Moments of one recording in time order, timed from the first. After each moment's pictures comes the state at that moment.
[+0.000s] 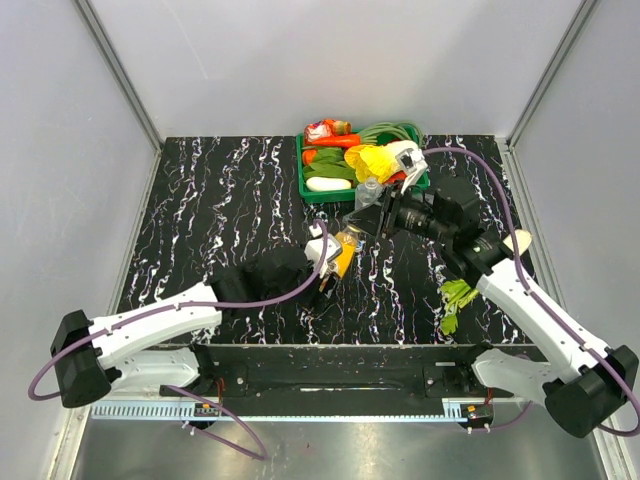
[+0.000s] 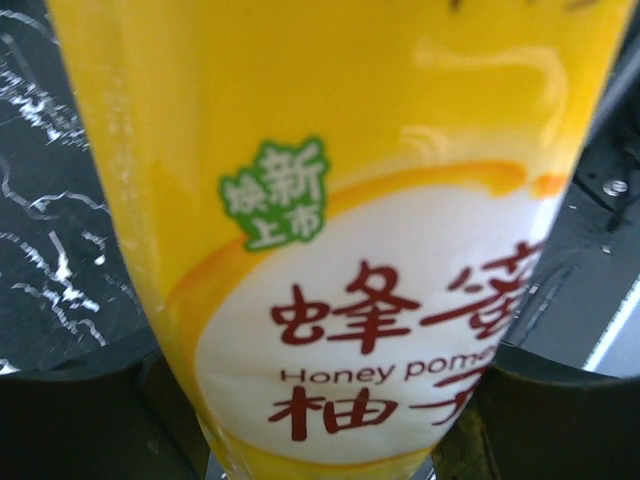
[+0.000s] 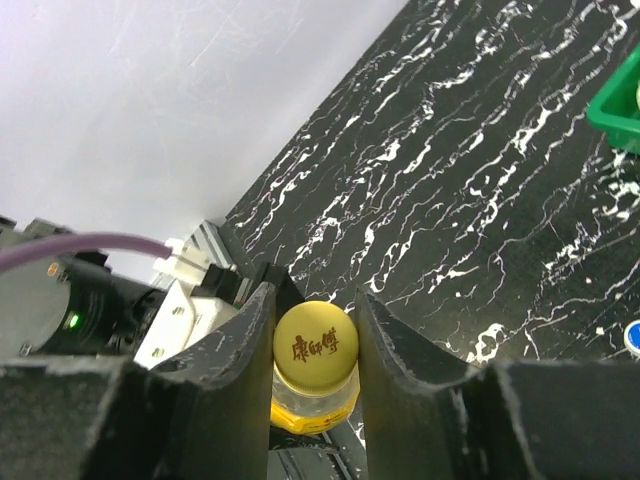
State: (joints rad) left arm -1.05 1.12 0.86 -0.38 -0.07 -0.22; right arm 0.55 1.10 1.03 -0.07 -0.49 0.57
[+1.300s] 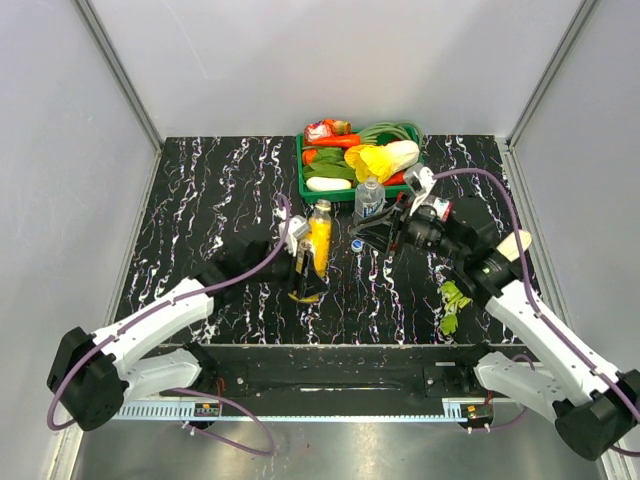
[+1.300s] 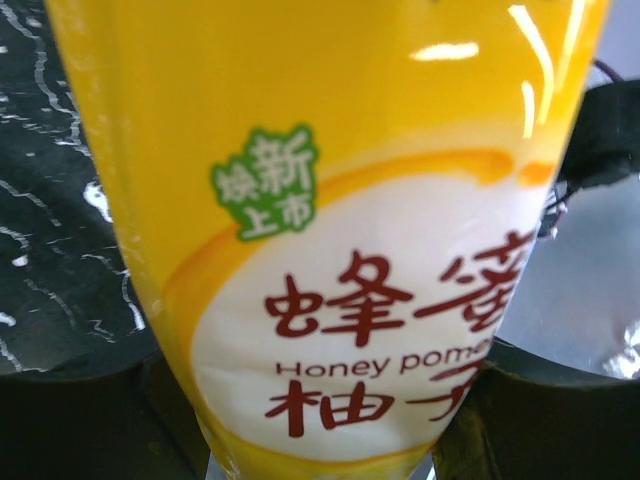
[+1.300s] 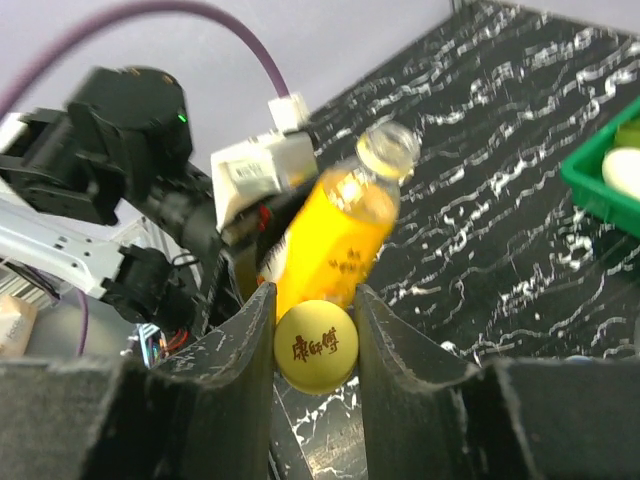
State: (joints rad) left arm -0.72 1.07 0.70 -0.18 0.47 -0.34; right arm 0.55 0.93 0.89 0.05 -0.55 0.37
